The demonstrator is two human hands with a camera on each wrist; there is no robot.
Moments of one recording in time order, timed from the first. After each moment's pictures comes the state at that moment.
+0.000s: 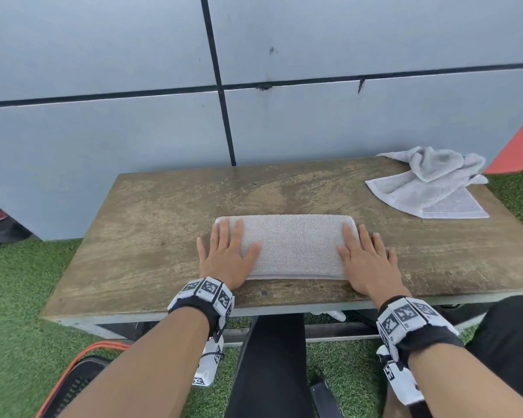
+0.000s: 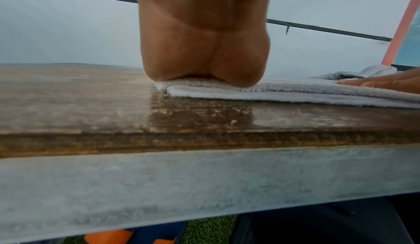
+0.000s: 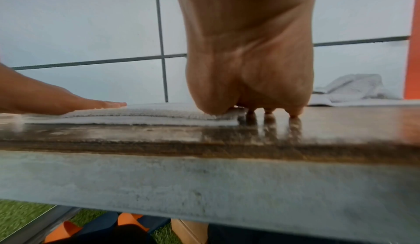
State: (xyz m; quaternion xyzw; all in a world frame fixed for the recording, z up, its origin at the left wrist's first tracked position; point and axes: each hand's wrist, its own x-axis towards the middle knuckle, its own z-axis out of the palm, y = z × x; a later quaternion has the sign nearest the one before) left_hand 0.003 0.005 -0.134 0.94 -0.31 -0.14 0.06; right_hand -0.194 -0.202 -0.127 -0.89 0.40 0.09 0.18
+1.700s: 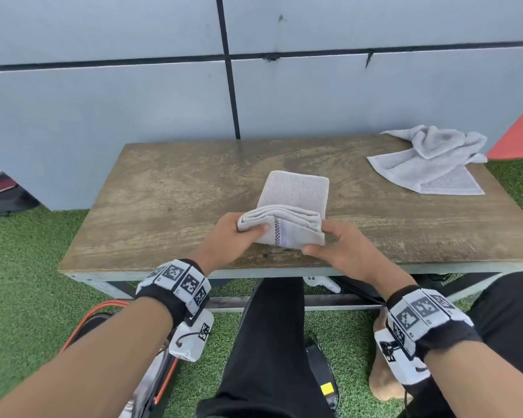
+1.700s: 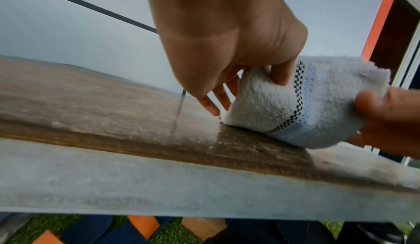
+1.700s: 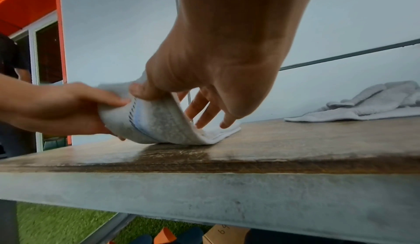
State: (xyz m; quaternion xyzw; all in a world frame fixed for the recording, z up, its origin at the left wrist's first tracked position) left_hand -0.037 0.042 -0.088 0.76 -0.40 -0.23 0.45; right_hand -0.216 -0.148 -0.089 -0.85 0.15 -0.05 0.50
